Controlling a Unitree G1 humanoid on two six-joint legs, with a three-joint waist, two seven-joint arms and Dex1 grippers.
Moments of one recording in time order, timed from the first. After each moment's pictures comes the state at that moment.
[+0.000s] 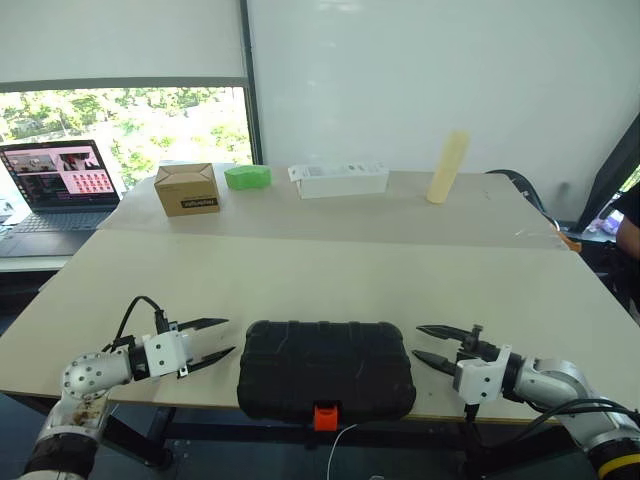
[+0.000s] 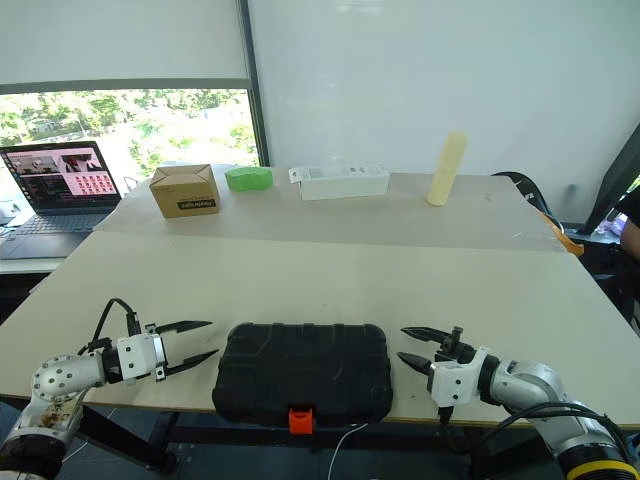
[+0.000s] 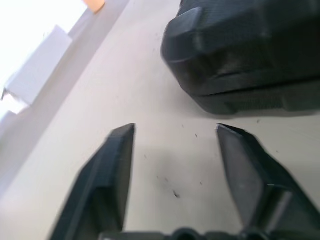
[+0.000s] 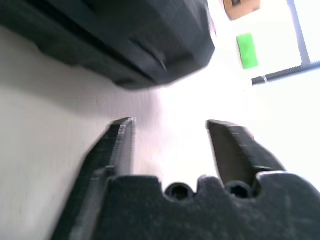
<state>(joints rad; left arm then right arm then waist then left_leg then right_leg) -0.28 0.72 0.07 0.52 -0.16 -0.80 -1.12 -0.20 -0.81 0.10 0.33 -0.33 -0.91 0.51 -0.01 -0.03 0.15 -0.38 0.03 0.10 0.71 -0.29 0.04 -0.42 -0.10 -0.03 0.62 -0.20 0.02</state>
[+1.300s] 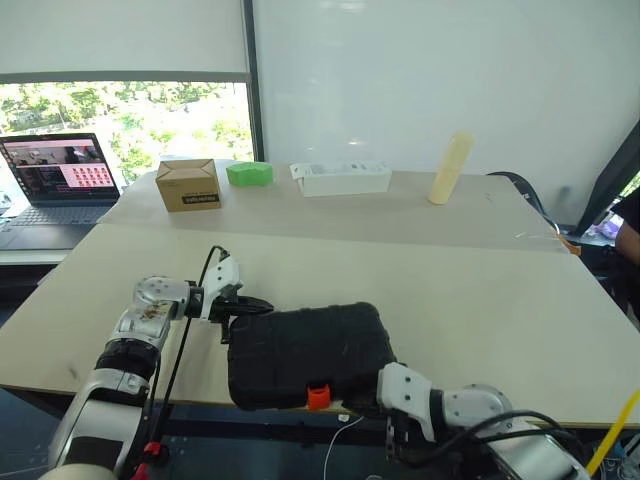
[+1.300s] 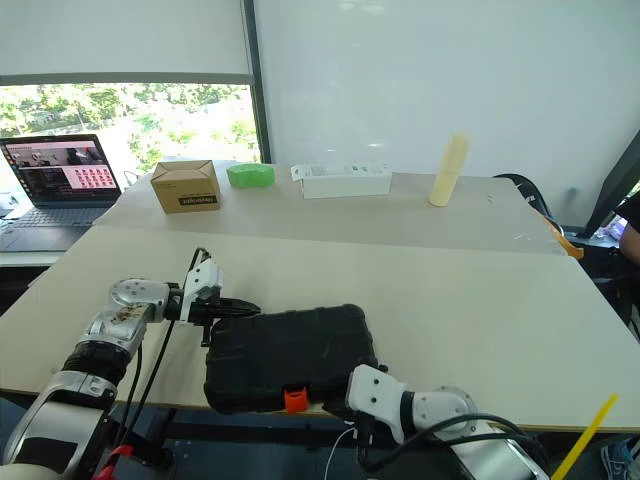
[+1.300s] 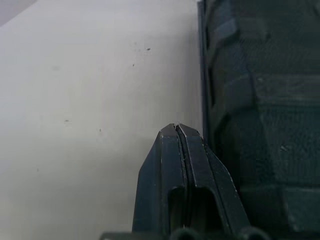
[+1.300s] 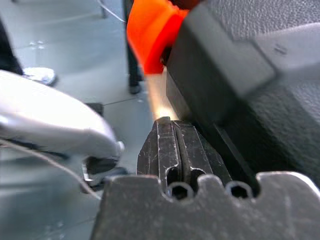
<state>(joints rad) -0.75 0.61 -0.12 0.71 -0.16 -0.05 -1.39 -0.10 -0.67 0.39 -0.47 0.12 0.36 0.80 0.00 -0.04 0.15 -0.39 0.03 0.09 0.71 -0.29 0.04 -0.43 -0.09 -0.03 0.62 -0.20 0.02</state>
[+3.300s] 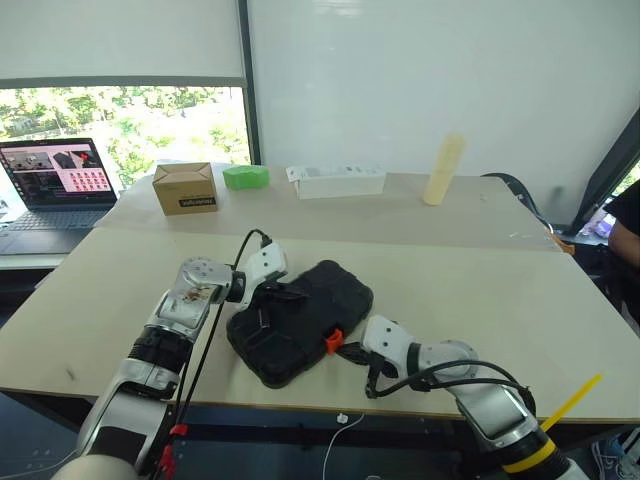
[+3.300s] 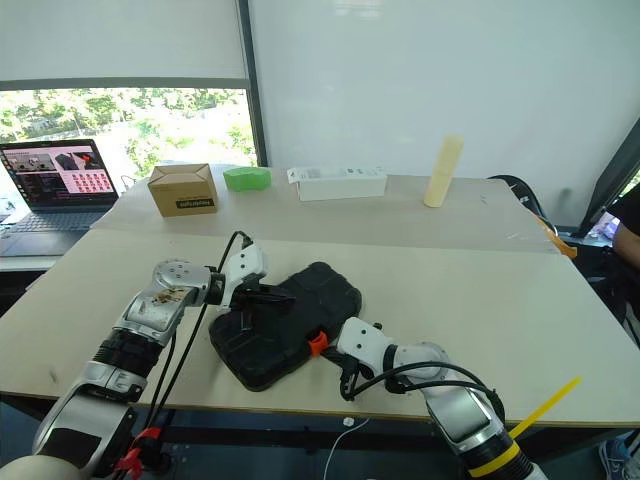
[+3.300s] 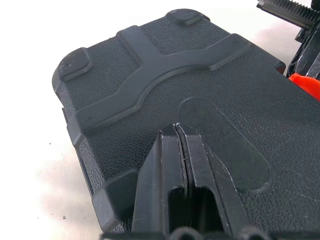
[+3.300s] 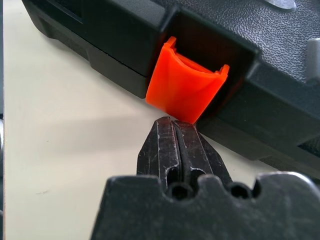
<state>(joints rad) -0.78 0.51 -0.22 0.44 -0.07 0.22 -1.22 -0.32 -0.50 0.35 -0.20 0.00 0.34 0.81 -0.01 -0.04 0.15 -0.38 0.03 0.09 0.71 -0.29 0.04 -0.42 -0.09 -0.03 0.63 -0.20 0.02</state>
